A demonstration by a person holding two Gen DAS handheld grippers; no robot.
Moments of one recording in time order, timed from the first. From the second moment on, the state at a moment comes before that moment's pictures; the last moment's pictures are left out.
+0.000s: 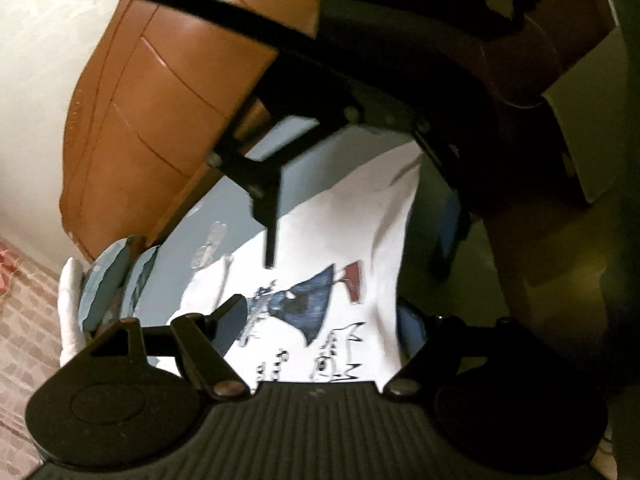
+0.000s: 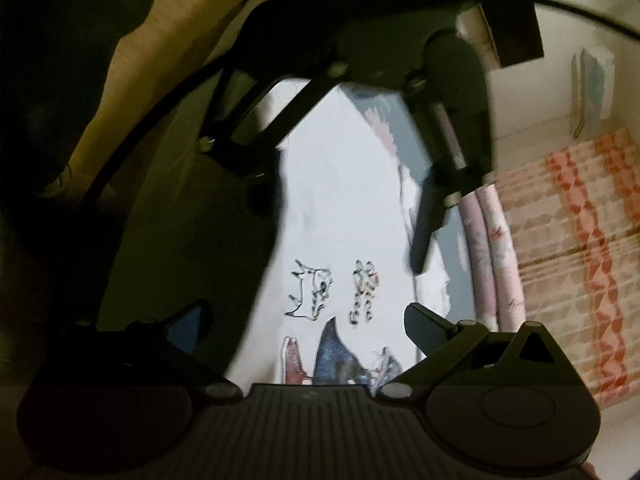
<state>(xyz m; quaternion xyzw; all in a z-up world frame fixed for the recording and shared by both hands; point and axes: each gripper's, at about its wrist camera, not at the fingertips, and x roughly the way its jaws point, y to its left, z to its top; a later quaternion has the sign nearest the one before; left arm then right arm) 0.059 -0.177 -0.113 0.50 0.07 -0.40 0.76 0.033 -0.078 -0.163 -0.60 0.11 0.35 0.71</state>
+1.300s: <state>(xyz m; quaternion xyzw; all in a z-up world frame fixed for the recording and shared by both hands) 0.062 -0.107 -0.120 0.56 0.30 -0.36 0.69 0.089 -0.080 -0.137 -0.52 0.34 0.37 0.70</state>
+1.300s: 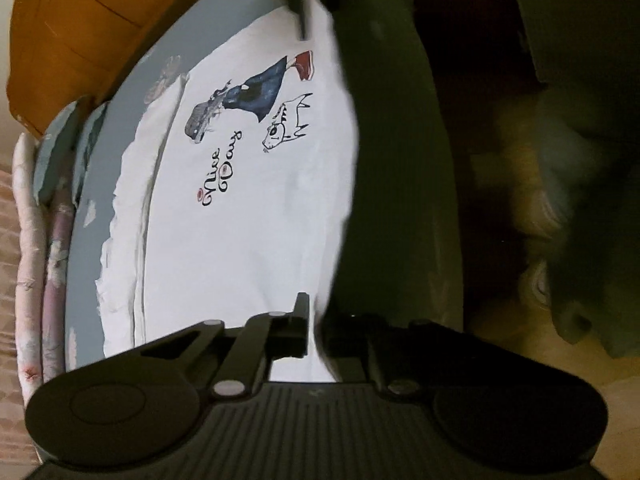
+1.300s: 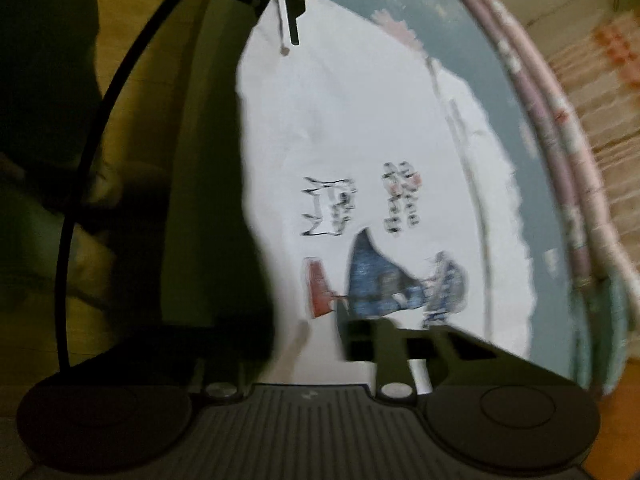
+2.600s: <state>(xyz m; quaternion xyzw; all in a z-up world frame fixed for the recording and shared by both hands) 0.264 -0.034 -0.065 0.44 0.30 -0.31 0.79 0.300 -0.064 -0.088 -0.48 0.41 0.18 0.76</state>
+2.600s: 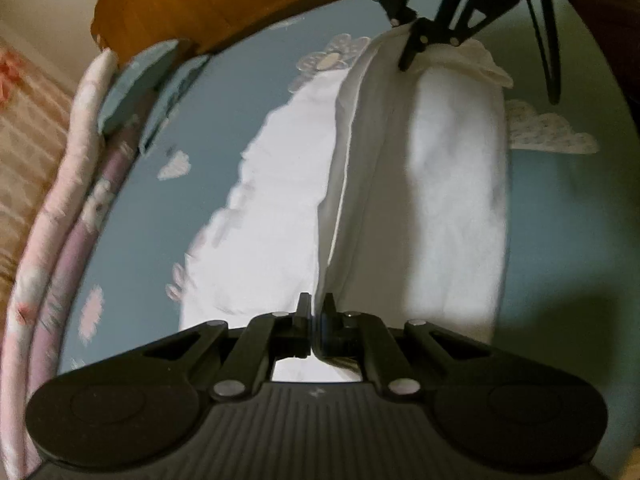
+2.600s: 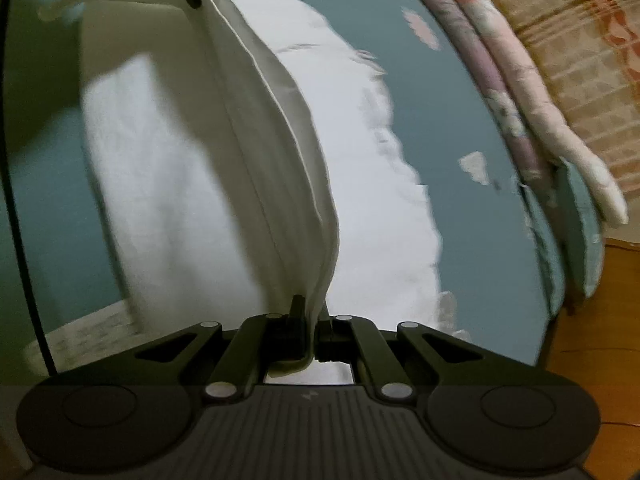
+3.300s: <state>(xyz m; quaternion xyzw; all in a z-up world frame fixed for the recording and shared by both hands) 0.366 -0.029 -0.079 0.45 0.27 -0.24 0.82 0.413 -0.074 -0.105 -0.50 0.38 0.13 0.77</state>
